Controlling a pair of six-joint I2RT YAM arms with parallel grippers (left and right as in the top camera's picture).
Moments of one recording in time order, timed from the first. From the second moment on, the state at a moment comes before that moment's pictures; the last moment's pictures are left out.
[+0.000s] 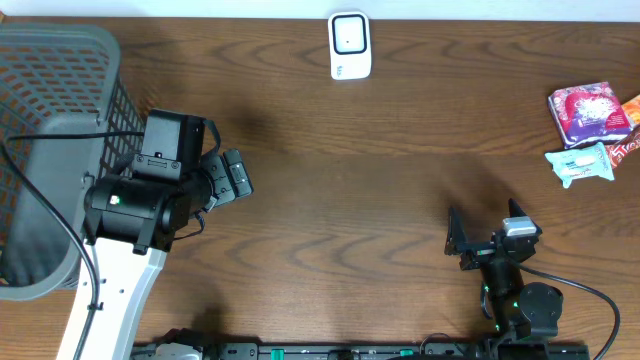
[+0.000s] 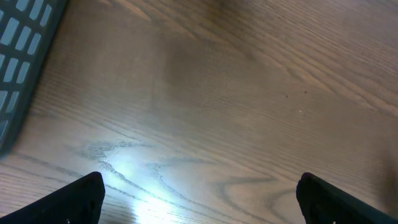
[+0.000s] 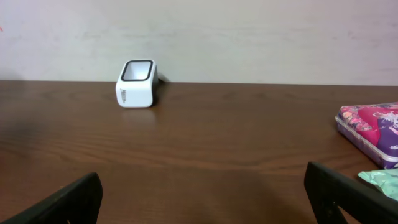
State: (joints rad) left arm -0.21 1.18 1.28 -1.19 -0.03 -0.54; right arm 0.00 0.01 0.01 -0.06 -0.14 0.02
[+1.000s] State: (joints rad) left arm -0.21 0.88 0.70 -0.68 -0.03 -0.54; right arm 0.00 0.01 0.01 -0.06 -0.14 0.02
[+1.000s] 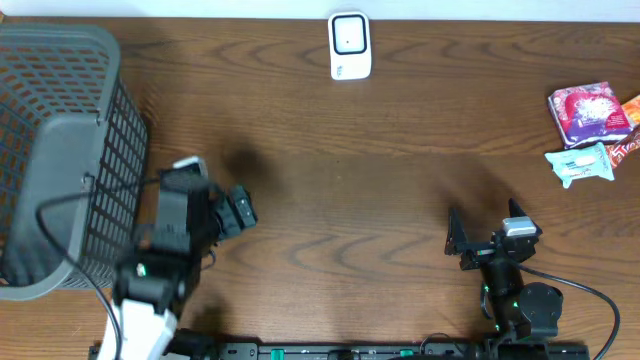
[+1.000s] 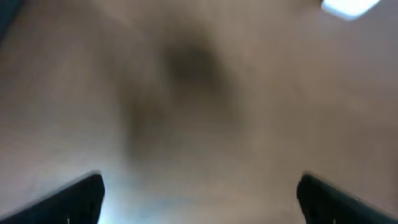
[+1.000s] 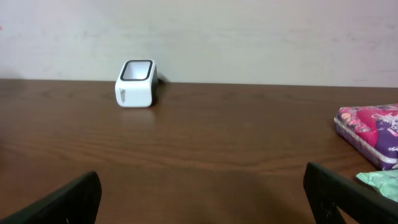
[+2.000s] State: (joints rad) left arm -0.13 0.03 0.01 0.02 -0.05 -0.34; right arm 0.00 0.01 0.01 -0.06 -0.14 0.02
